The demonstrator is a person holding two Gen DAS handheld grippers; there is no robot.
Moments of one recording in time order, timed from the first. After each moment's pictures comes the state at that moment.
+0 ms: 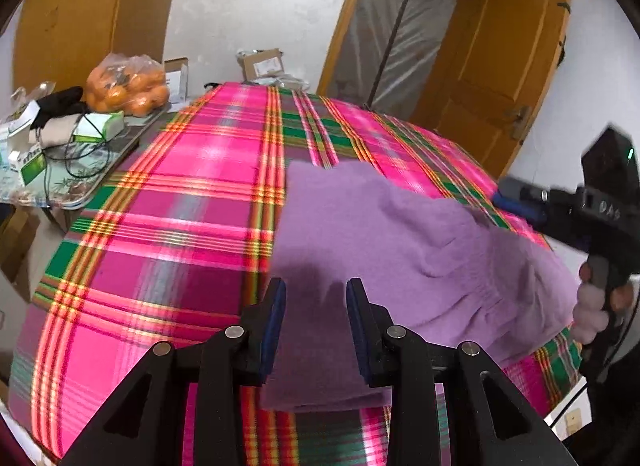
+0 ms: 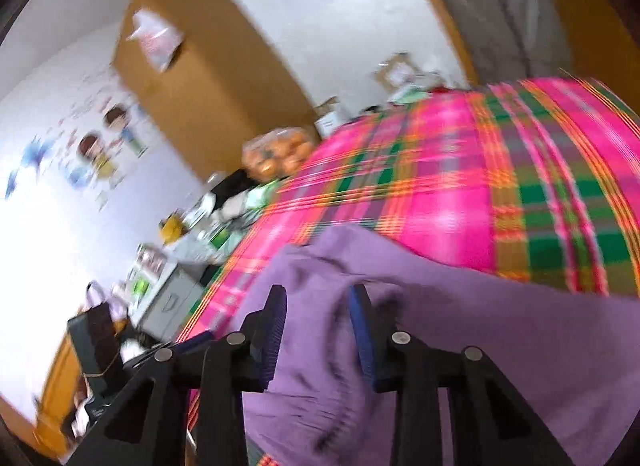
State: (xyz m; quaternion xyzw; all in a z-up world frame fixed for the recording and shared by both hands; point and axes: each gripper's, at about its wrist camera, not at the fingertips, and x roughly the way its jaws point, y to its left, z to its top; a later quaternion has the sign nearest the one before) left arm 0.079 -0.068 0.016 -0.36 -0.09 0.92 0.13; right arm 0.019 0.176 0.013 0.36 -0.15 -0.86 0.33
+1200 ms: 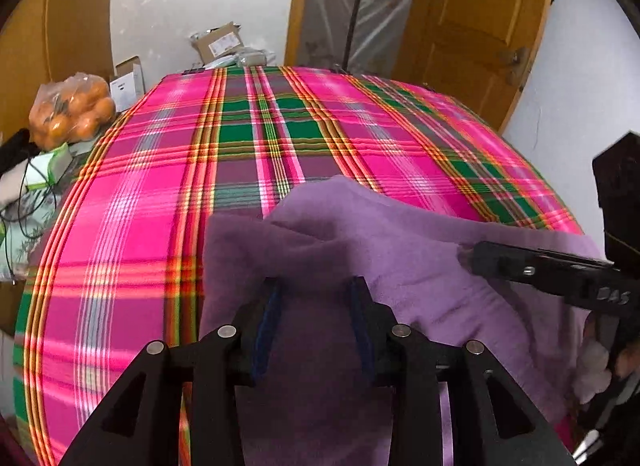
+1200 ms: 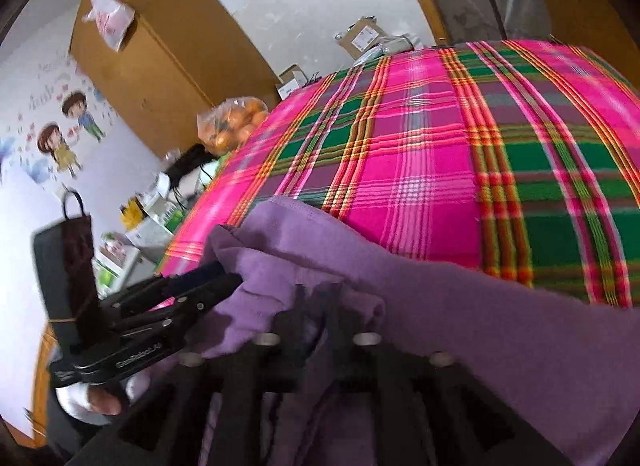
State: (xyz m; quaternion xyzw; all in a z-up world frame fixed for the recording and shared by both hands) left arm -0.023 -0.021 0.016 -0.40 -0.02 0.90 0.16; right arm -0.025 0.184 -0.041 0.43 -0.17 -0.85 0.27
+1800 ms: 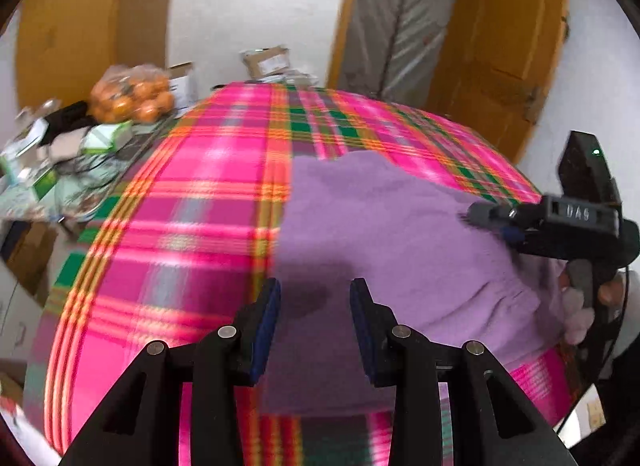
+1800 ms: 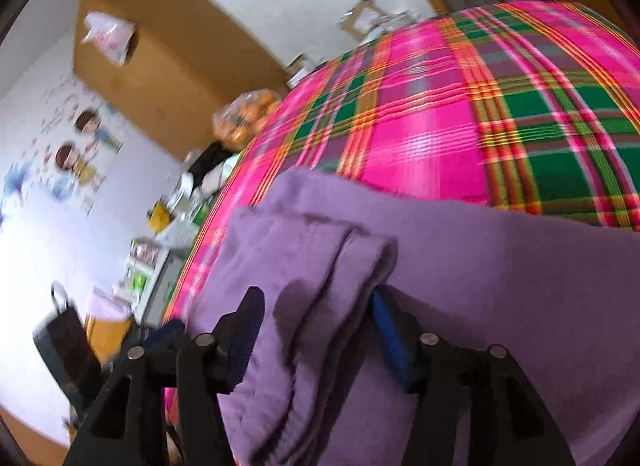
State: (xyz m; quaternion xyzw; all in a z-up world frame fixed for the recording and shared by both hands) left arm 0.083 -0.071 0.016 -0.36 -0.06 0.93 0.08; right arm -0.019 0.197 -0.053 0.45 -0.22 -0.82 0.28
